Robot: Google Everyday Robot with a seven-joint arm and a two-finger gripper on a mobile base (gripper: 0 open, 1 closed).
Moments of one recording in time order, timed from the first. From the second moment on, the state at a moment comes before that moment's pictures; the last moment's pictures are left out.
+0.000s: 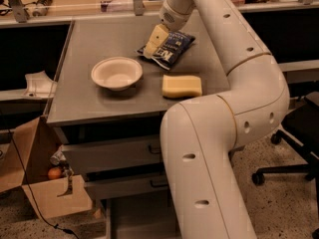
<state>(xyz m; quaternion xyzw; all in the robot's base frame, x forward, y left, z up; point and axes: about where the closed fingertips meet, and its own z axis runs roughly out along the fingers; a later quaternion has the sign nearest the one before) 0.796 -0.033 0.881 -0.47 0.85 0.08 0.22</state>
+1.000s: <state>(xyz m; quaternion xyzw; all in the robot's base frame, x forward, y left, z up) 0.810 -0.026 0.844 -0.45 0.86 0.09 0.21</state>
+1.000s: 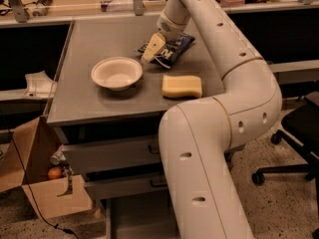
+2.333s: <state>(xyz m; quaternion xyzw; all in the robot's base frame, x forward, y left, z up) 0.811 -0.022 0.827 -0.45 0.87 0.10 0.20</state>
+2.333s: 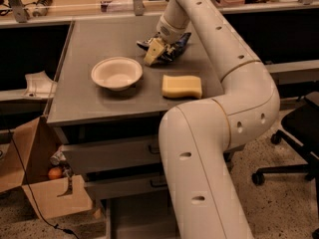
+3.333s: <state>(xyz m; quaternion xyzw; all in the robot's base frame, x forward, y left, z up) 0.811 -0.022 0.827 -0.45 0.87 0.10 0.20</state>
